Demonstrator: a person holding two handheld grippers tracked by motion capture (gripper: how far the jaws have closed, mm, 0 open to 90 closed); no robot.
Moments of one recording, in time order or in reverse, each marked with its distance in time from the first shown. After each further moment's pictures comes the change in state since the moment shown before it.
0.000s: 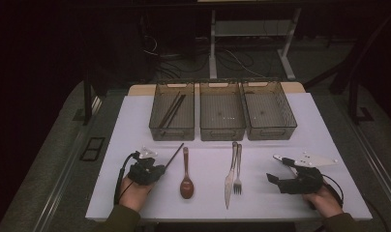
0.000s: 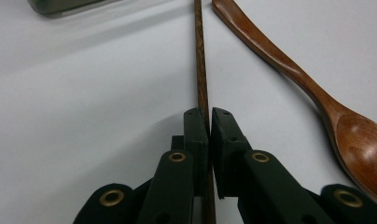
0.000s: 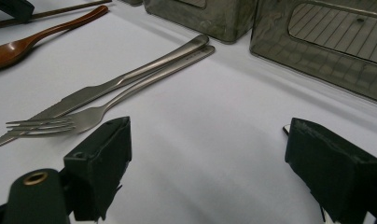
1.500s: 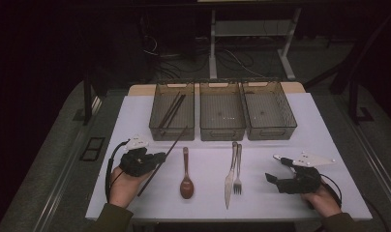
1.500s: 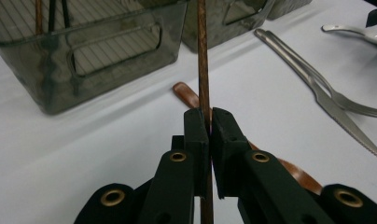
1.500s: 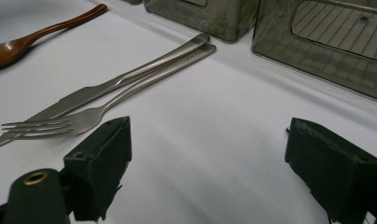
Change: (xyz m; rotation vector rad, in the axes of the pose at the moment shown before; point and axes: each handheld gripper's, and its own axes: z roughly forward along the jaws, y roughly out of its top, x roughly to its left) left arm 0.008 0.030 -0.038 -0.186 -0.162 0.068; right arm 0.001 0.000 0.004 0.003 0.000 0.001
